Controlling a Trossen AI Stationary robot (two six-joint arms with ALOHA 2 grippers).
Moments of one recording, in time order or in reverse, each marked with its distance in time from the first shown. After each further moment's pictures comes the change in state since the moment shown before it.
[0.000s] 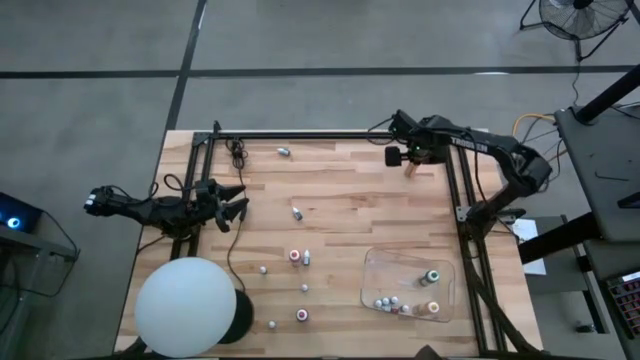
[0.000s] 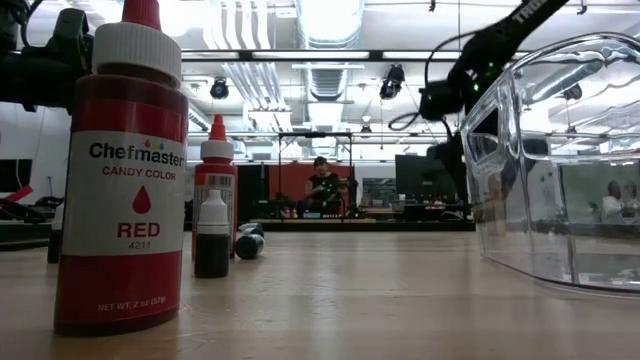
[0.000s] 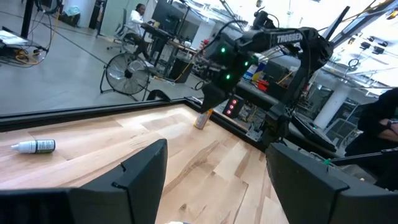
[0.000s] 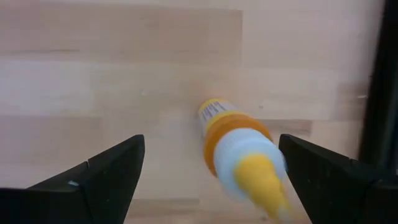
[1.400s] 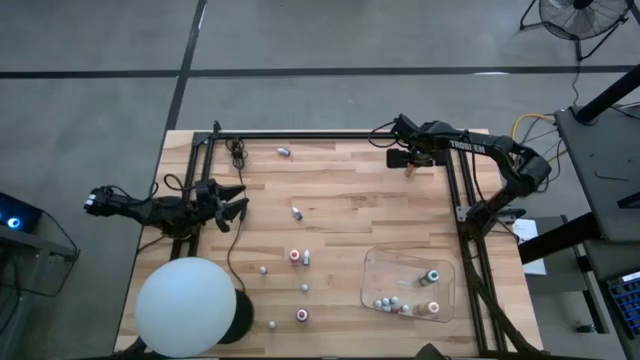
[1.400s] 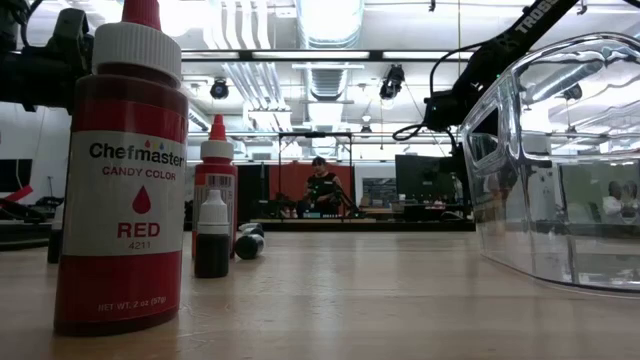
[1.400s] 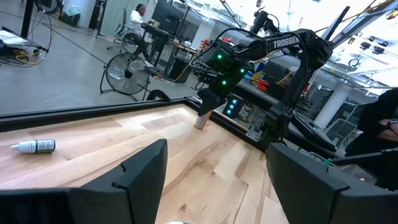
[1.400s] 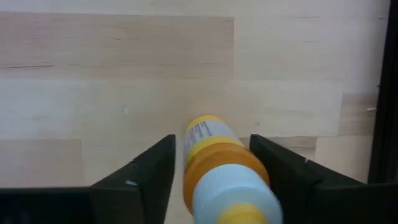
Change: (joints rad) left arm 0.000 0.000 0.000 0.000 0.000 0.000; right arm -0.027 0.006 -0.082 0.114 0.030 -0.009
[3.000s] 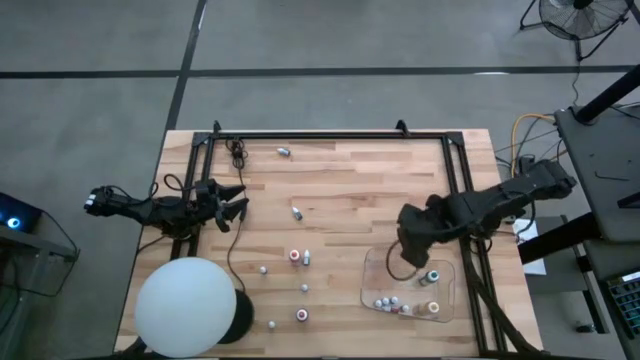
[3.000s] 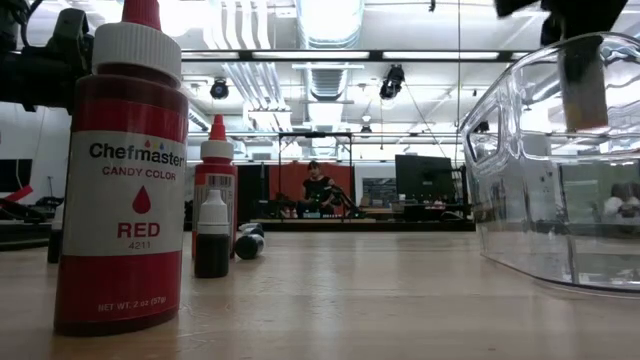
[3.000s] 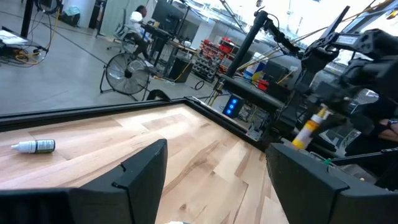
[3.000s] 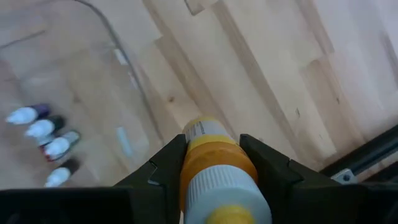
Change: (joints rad) left arm 0.000 0.000 0.000 0.000 0.000 0.000; right arm 1.173 -0.222 0.278 -0.570 -0.014 0.155
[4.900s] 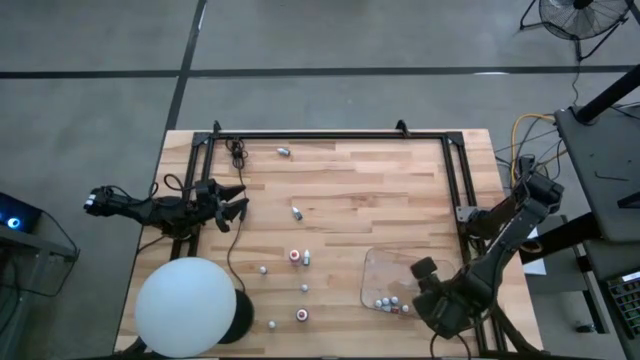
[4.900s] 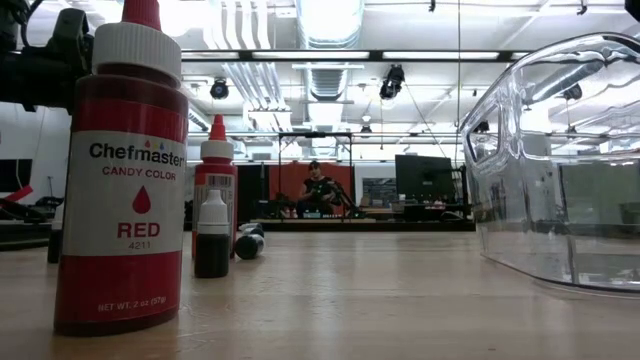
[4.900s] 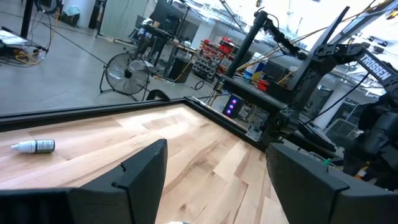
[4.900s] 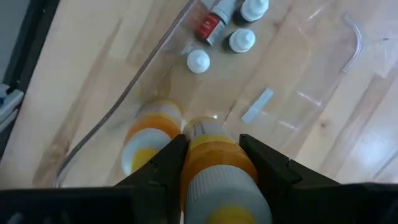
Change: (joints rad) left arm 0.000 0.000 0.000 0.001 0.000 0.000; right arm 0.521 0.187 -0.092 0.333 -0.058 -0.496
